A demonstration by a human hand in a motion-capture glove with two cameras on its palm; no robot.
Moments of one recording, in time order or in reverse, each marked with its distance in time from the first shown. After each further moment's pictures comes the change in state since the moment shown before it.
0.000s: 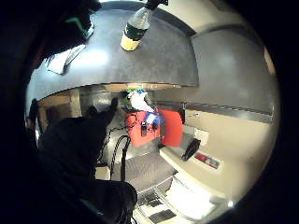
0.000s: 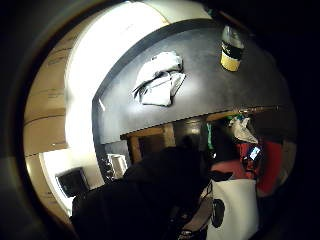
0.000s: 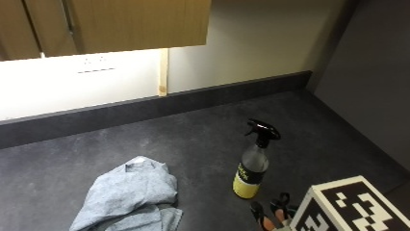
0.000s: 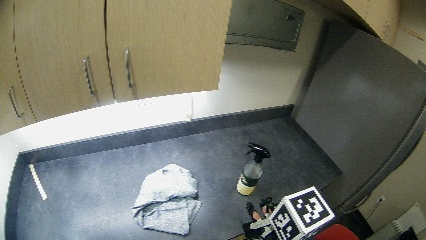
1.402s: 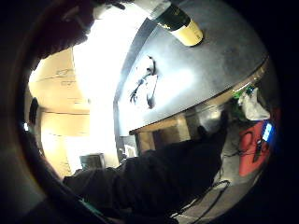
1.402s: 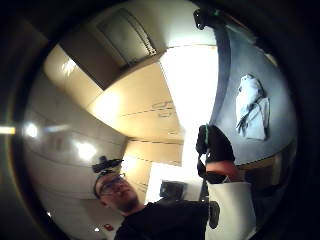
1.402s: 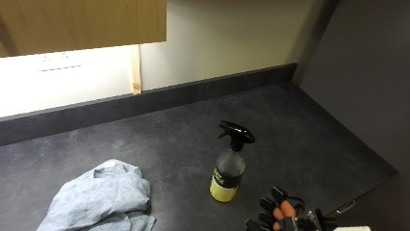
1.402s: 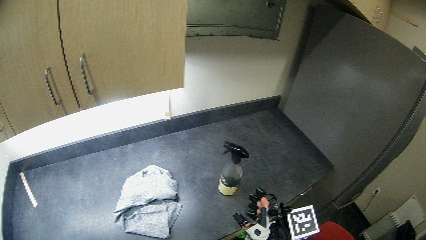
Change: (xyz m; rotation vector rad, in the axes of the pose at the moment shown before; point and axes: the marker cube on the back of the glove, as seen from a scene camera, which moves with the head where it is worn) arm -0.020 -0.032 0.038 0.296 -1.416 0.028
